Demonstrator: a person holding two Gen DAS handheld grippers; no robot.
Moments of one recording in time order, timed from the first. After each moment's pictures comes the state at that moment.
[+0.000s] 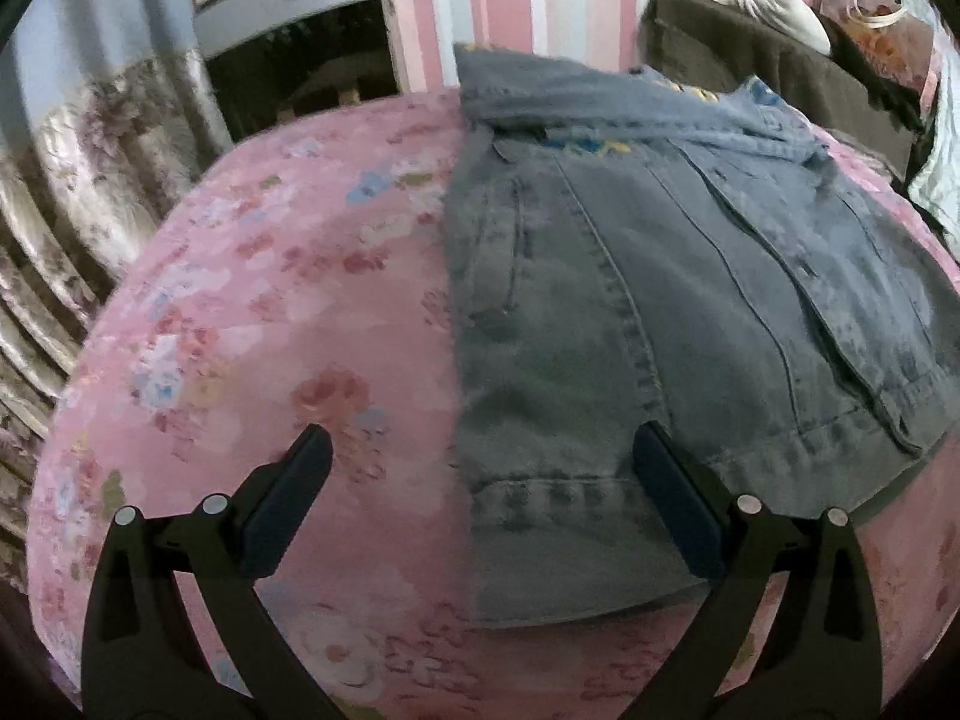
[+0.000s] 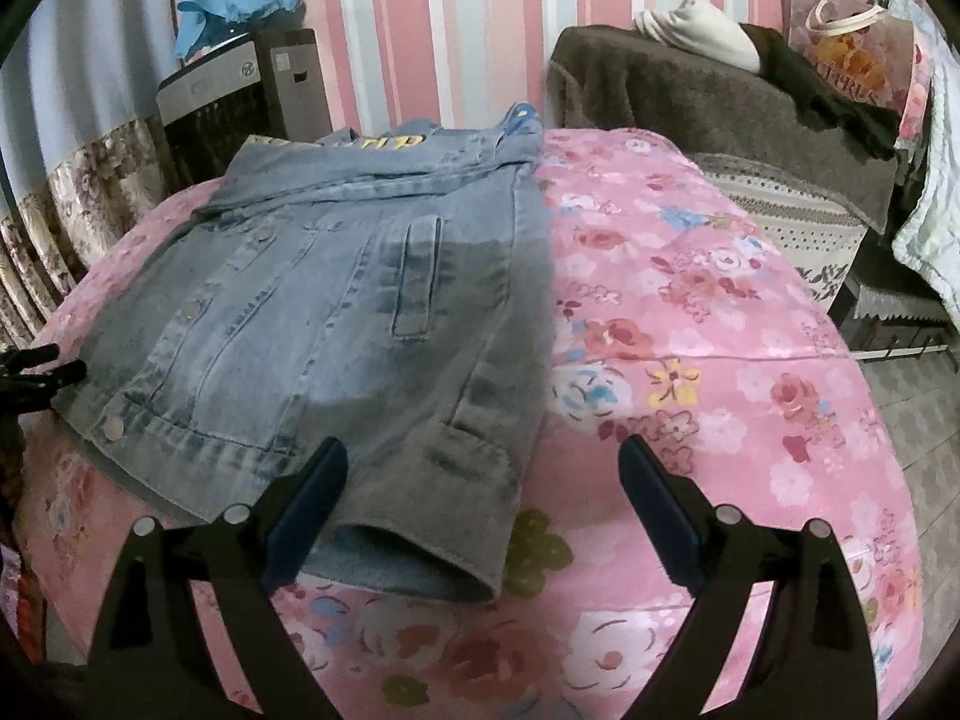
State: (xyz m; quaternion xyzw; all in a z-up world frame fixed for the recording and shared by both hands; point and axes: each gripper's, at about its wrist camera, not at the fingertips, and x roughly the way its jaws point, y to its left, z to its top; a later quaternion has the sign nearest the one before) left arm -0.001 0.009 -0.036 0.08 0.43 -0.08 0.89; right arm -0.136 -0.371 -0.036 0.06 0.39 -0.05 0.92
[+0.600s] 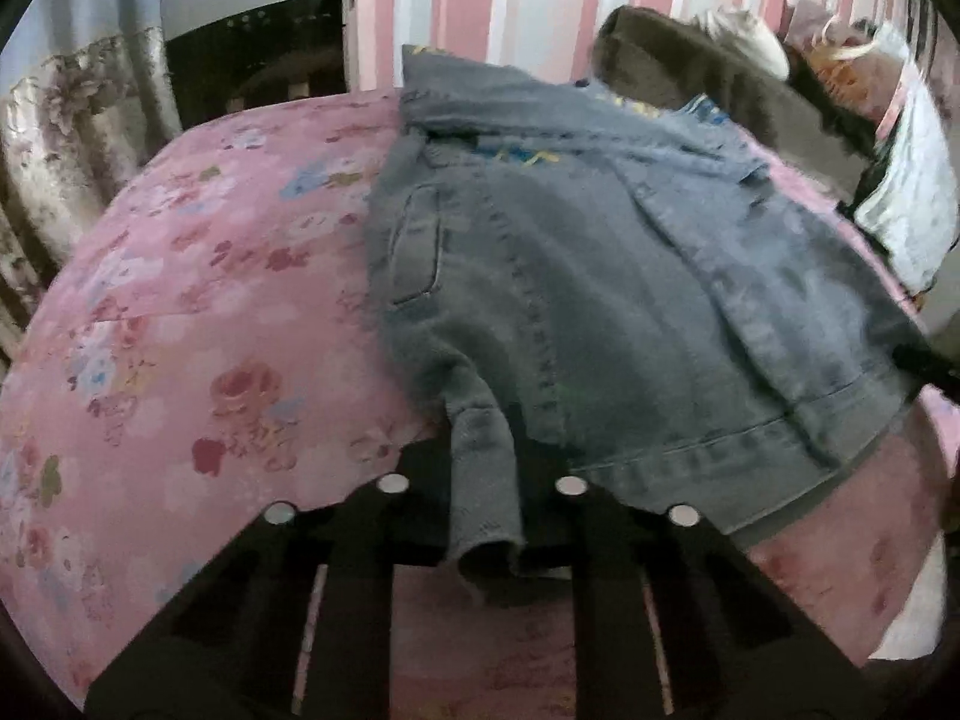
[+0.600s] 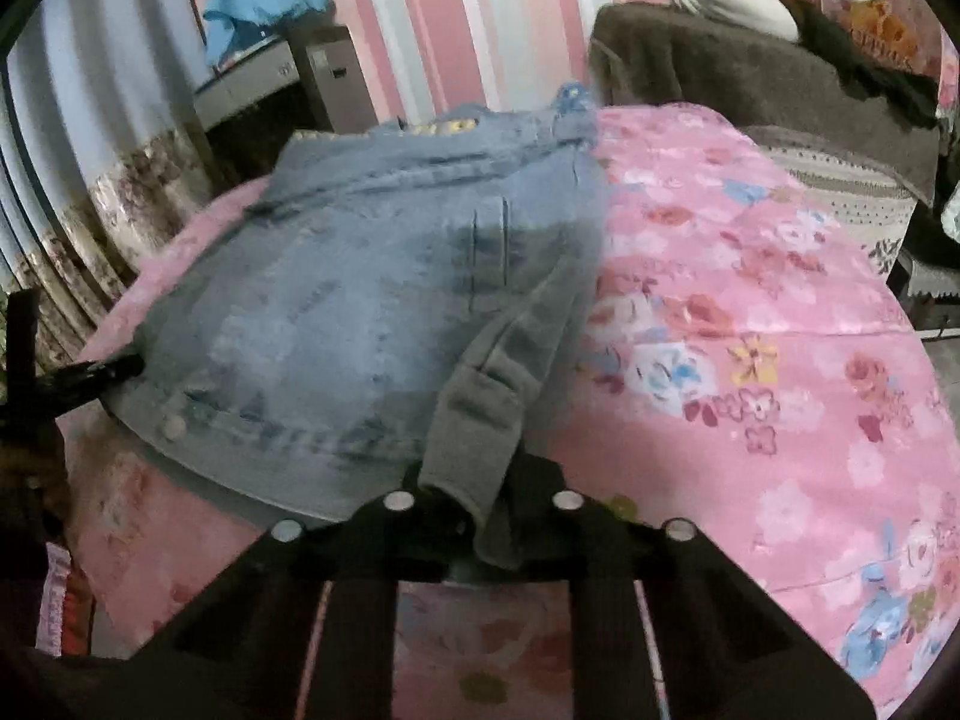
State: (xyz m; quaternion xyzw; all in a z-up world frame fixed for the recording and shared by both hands) left arm -0.011 -0.003 -0.025 0.03 0.43 -0.15 0.89; right arm -0.134 -0.355 -0.040 0.10 0.39 0.02 0.91
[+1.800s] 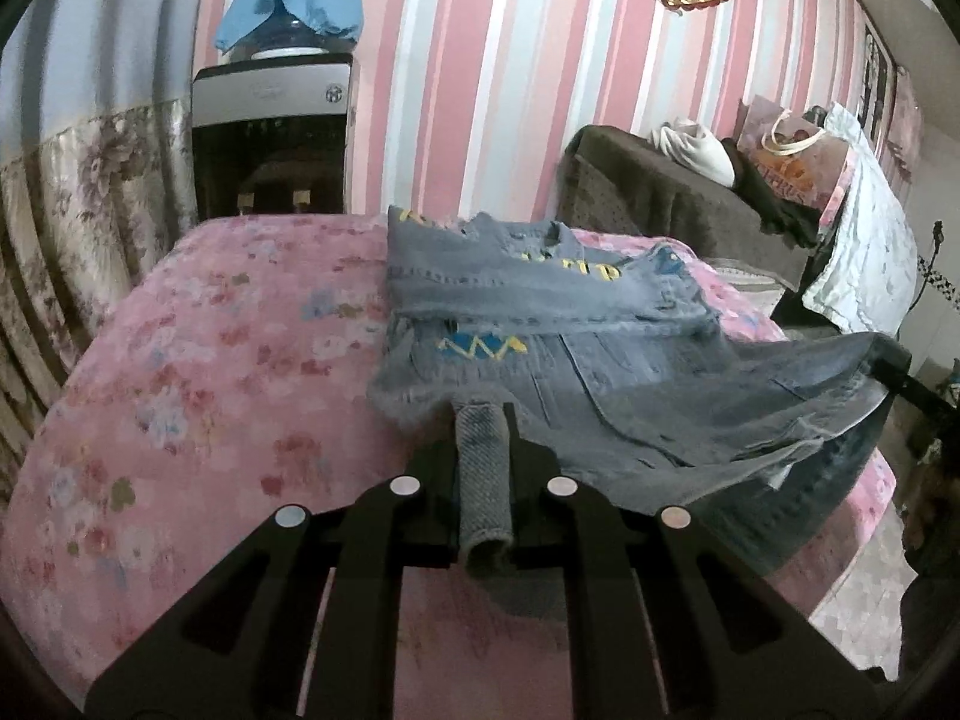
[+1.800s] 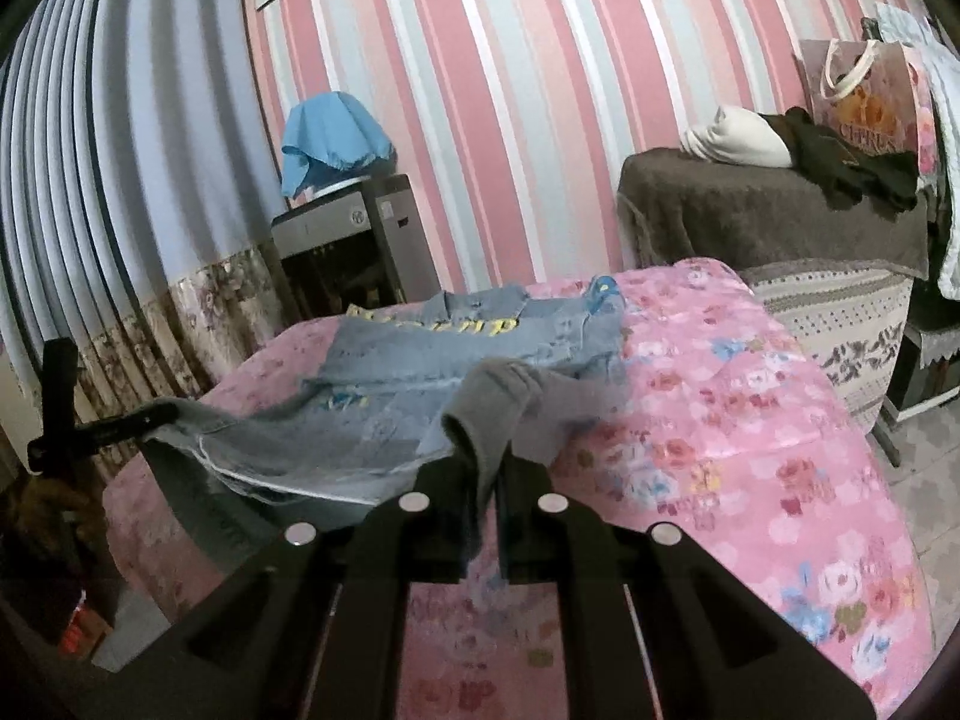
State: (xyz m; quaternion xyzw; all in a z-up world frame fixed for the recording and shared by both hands) left arm -0.075 0.023 0.067 -0.01 0.32 -0.18 0.93; right arm -0.206 -0.364 0.054 0.12 0.23 0.05 0.97
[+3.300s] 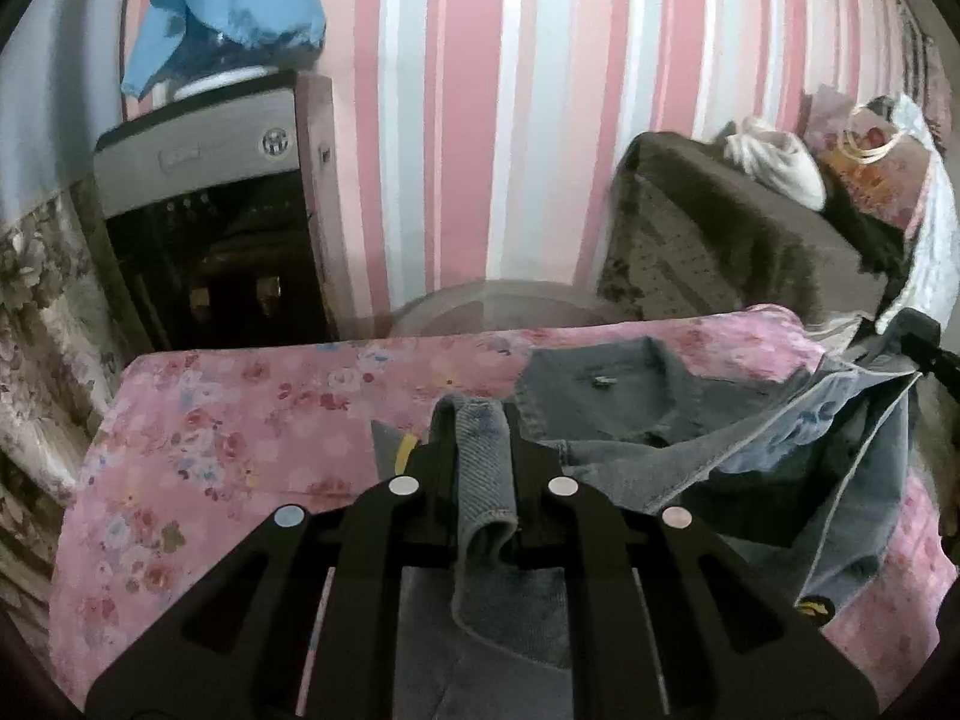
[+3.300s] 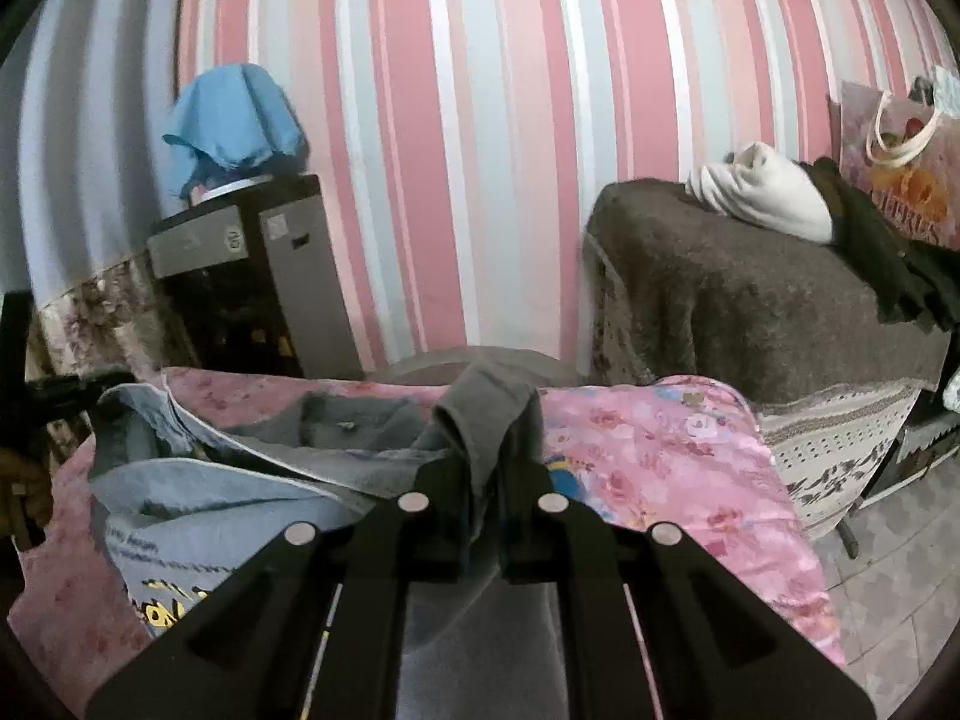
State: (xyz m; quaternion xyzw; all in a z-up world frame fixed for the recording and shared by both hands) left arm 0.240 -0.063 0.085 0.03 0.33 -0.15 0.93; right arm 0.086 -0.405 0.085 0.06 0.25 -0.02 0.97
